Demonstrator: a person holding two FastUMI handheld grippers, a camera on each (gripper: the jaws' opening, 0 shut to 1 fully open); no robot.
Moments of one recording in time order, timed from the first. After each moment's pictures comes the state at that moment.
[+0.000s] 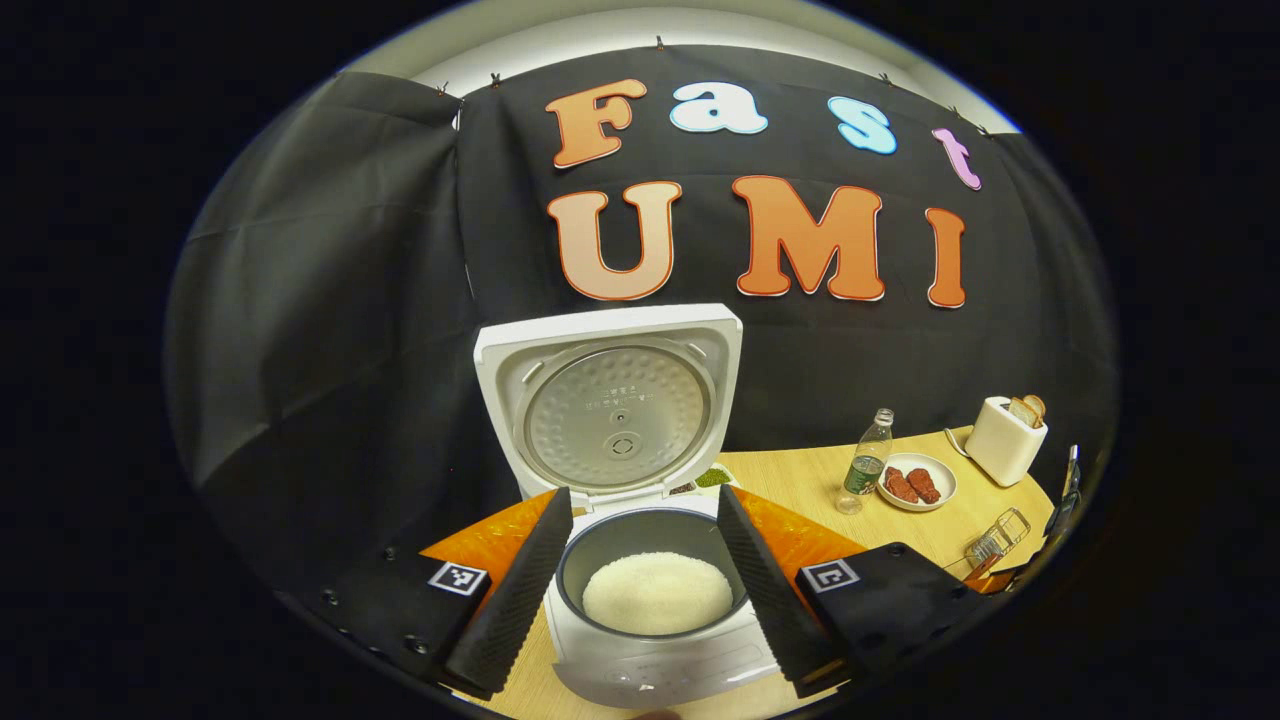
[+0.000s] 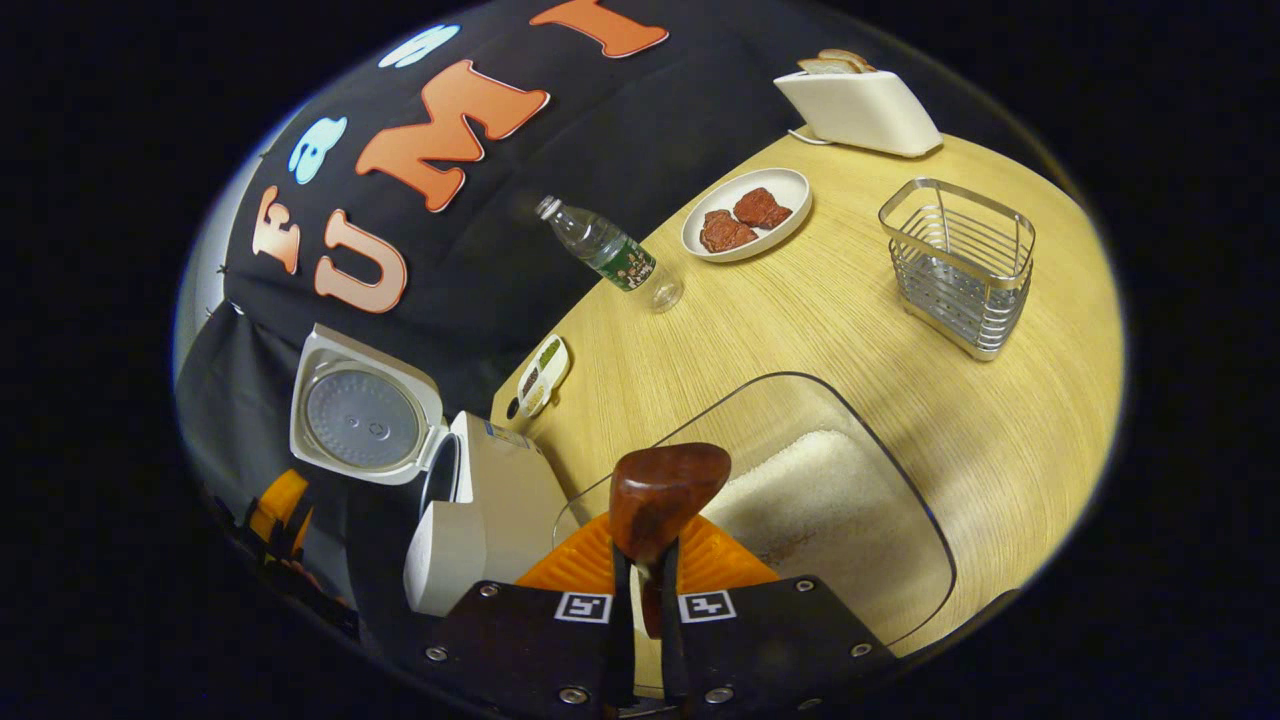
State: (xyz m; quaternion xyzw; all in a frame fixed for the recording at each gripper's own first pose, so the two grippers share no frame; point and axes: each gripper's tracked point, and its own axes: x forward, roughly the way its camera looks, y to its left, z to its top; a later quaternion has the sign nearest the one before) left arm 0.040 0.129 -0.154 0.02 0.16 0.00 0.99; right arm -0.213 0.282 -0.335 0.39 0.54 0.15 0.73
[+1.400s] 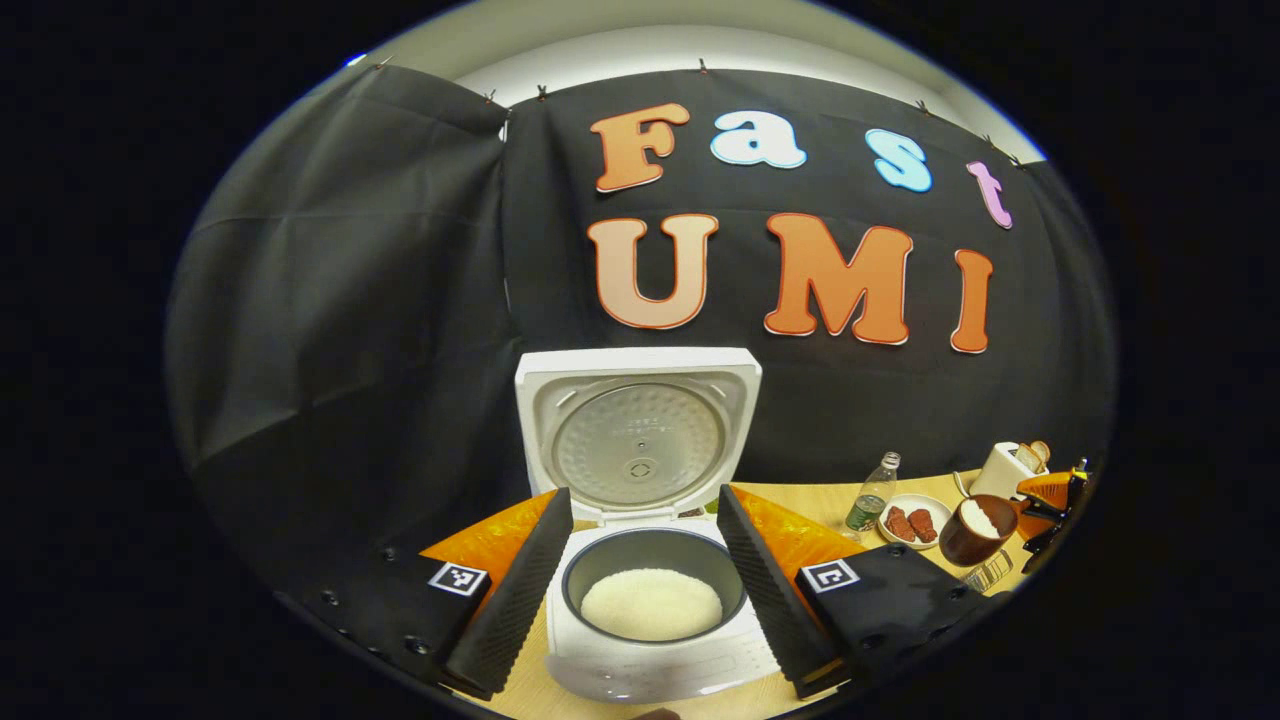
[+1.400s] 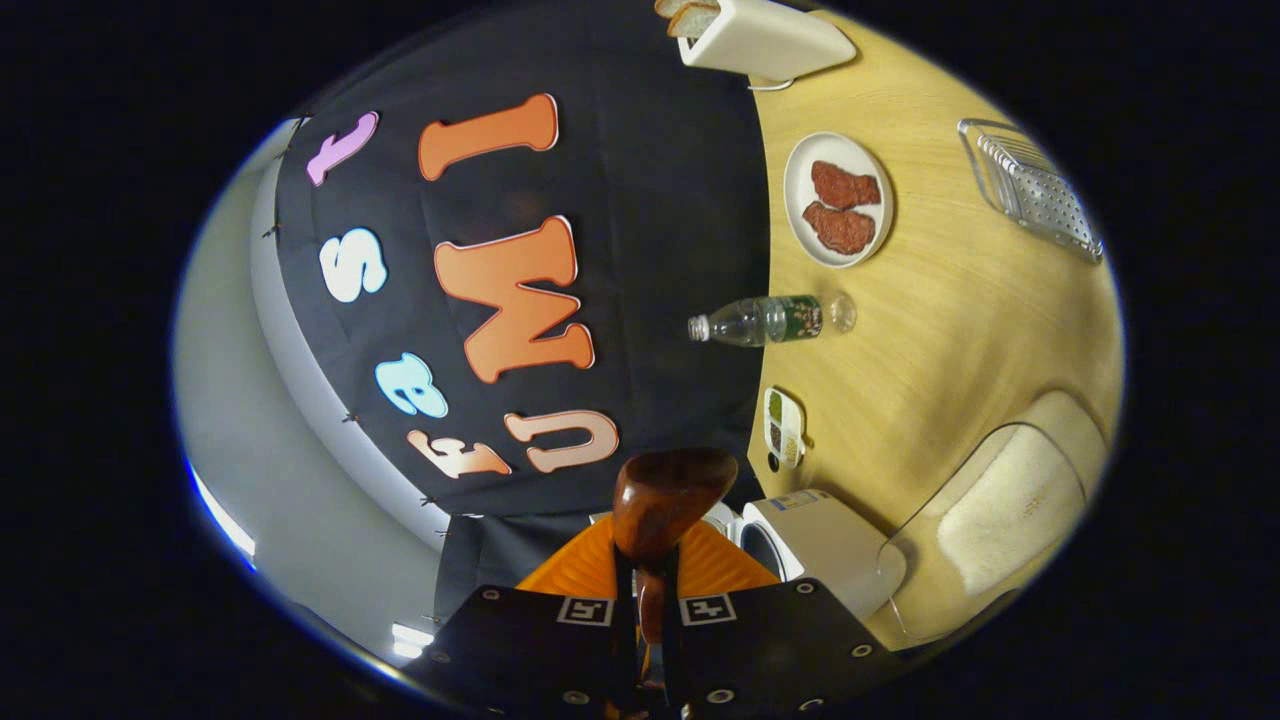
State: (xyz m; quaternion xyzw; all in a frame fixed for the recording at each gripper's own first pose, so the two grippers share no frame) left arm 0.023 0.149 -0.128 -0.02 0.12 0.06 0.99; right arm -0.081 0.277 -0.185 0.73 0.42 0.19 0.50
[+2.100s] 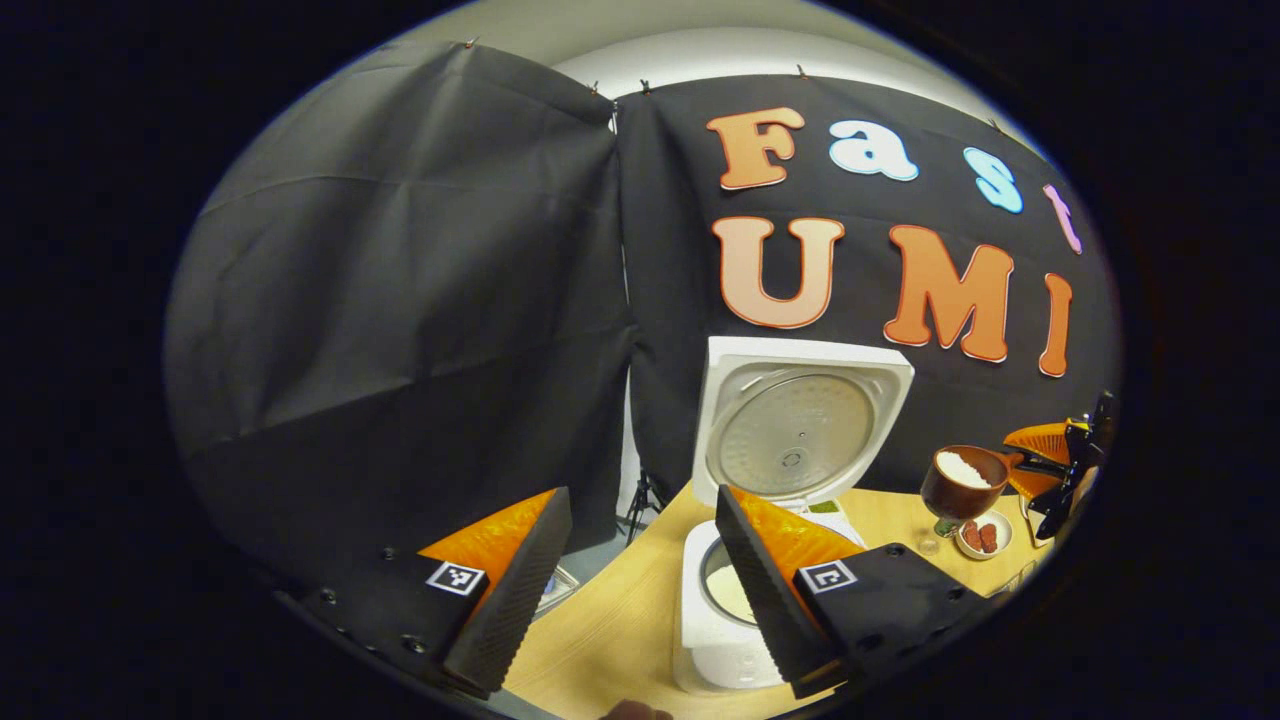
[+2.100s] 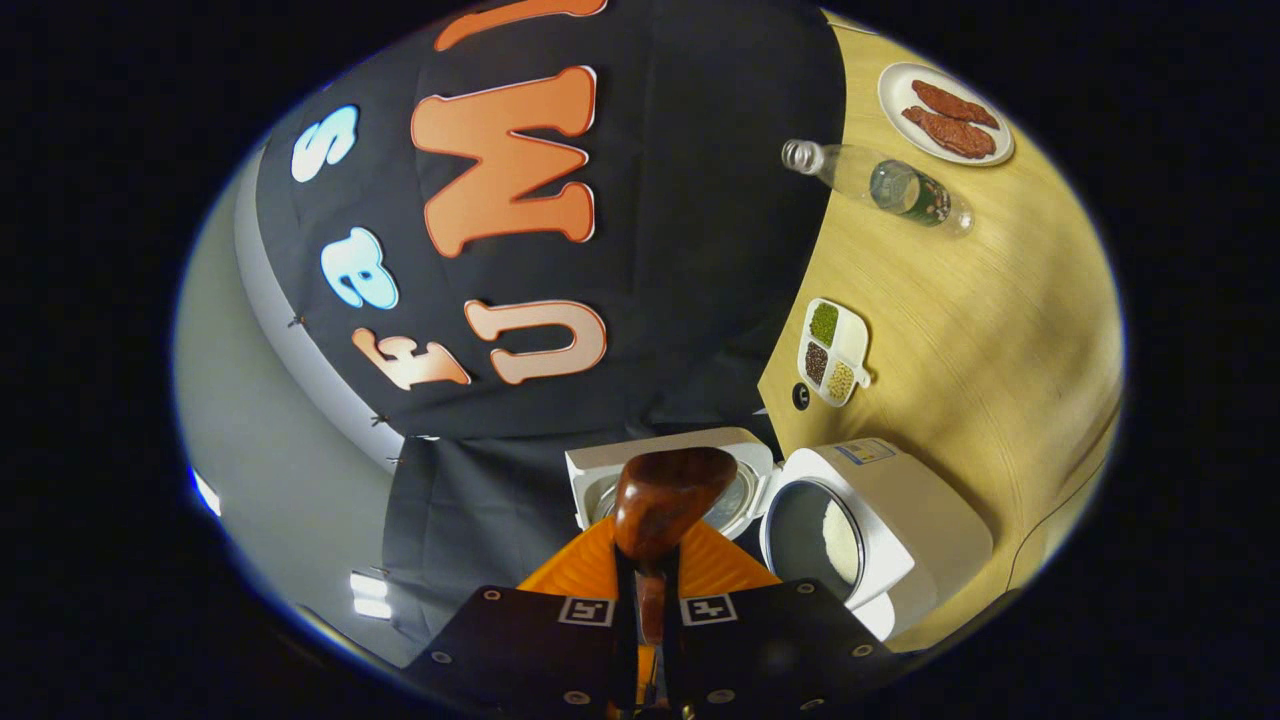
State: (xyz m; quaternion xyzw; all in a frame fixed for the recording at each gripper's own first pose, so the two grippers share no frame) left arm -0.036 0.275 -0.143 -0.05 0.13 0.19 0.97; right arm -0.062 0.454 -0.143 0.64 0.49 0.28 0.51
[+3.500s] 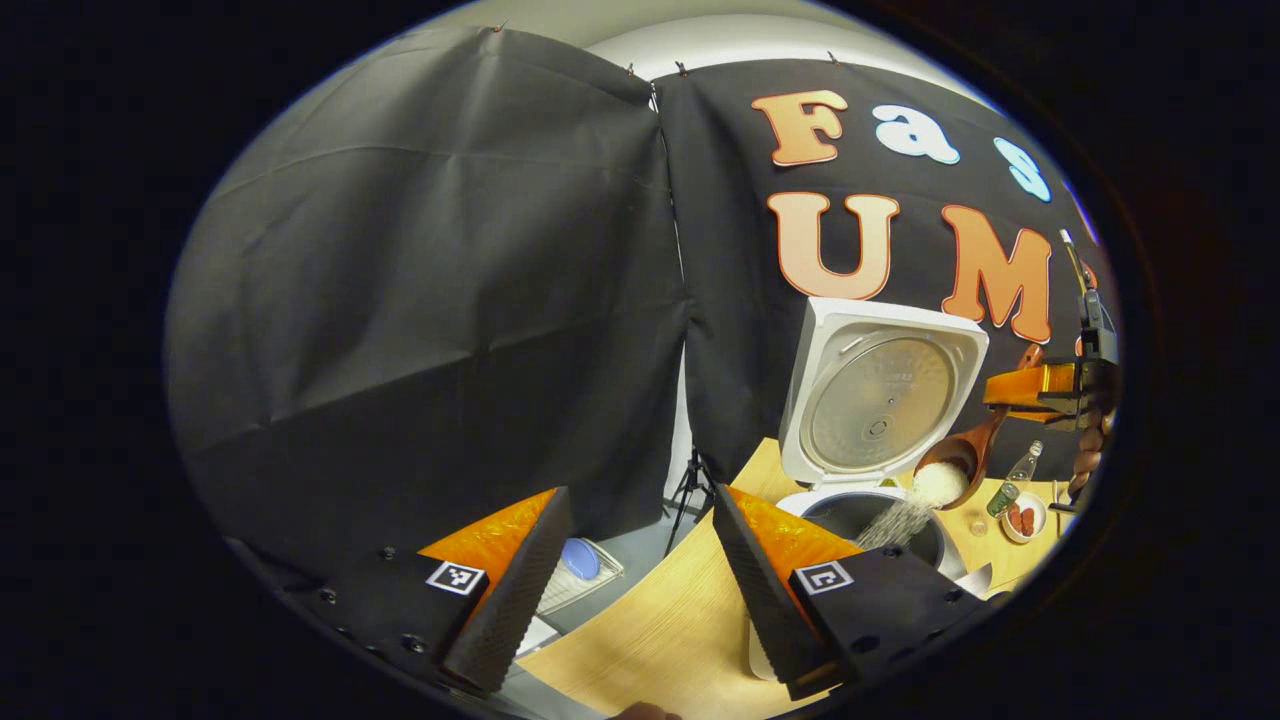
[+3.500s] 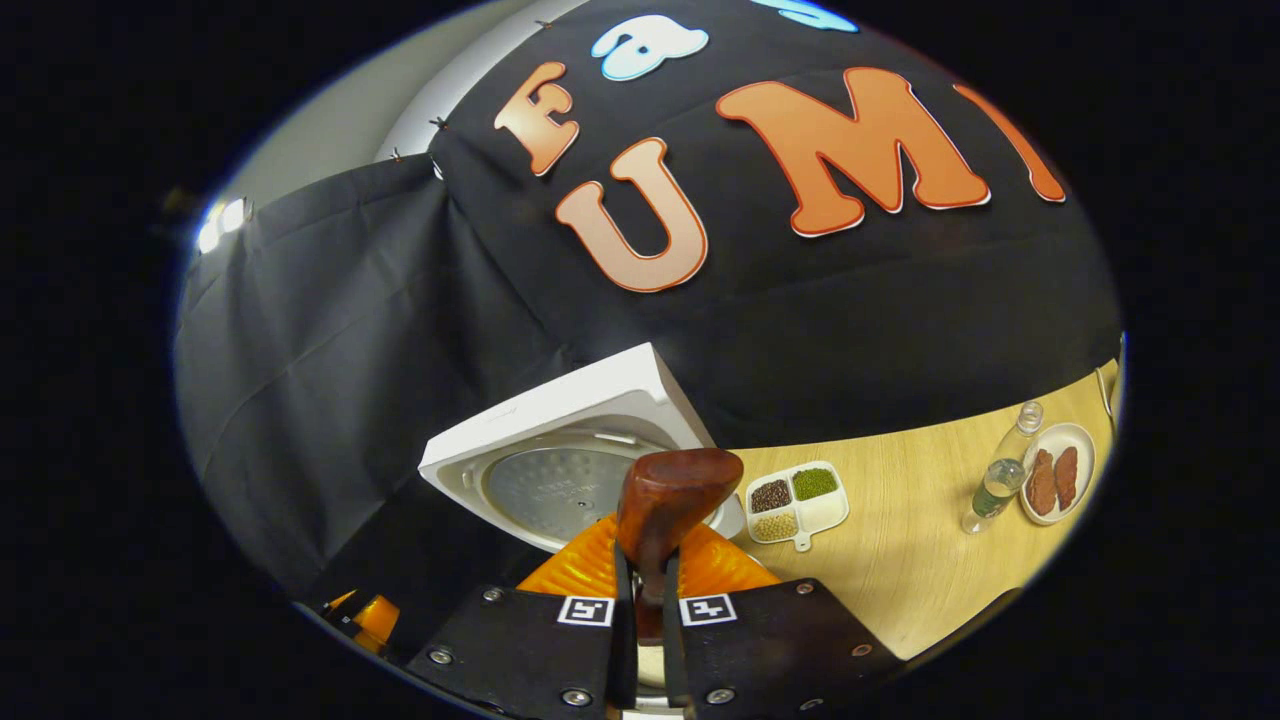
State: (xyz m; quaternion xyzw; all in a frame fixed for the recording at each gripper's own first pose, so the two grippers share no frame) left arm -0.060 0.332 -0.169 -0.04 0.16 0.24 0.96; right arm -0.065 0.552 -0.114 0.24 0.34 0.42 0.80
